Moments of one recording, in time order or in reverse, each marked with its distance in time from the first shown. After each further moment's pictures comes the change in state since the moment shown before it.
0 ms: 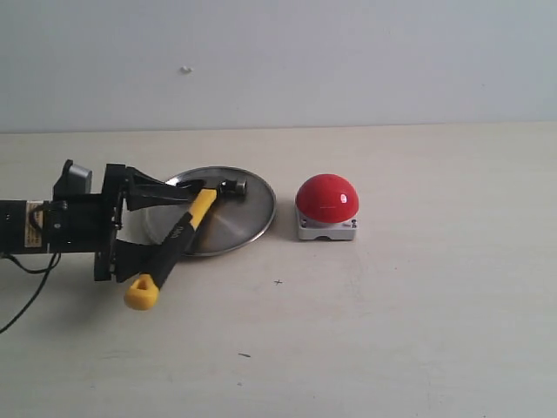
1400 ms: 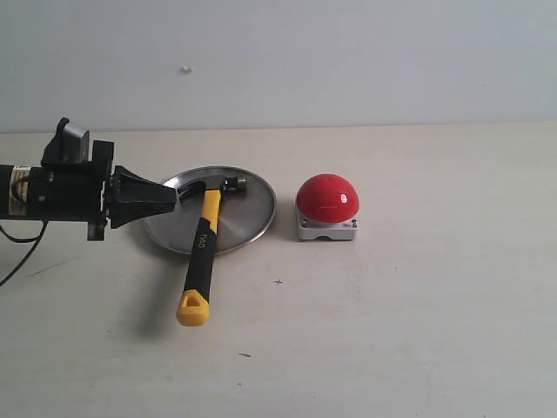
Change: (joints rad) left arm 0.017 -0.058 -0.105 0.139 -0.071 0.087; right arm 0.000 0.000 0.000 0.000 0.002 0.000
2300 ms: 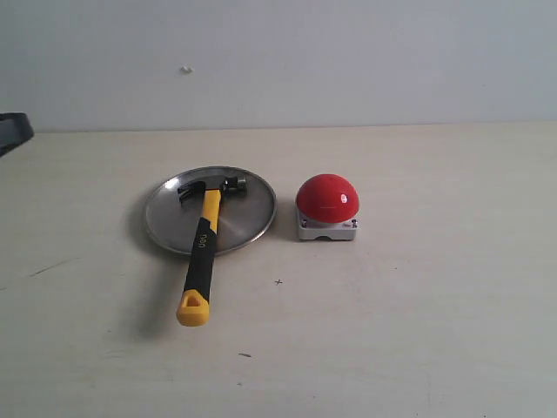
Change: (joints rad) left arm -0.065 -1.060 0.619 -0.572 0.689 0.719; right arm 0.000 0.000 0.000 0.000 0.002 0.000
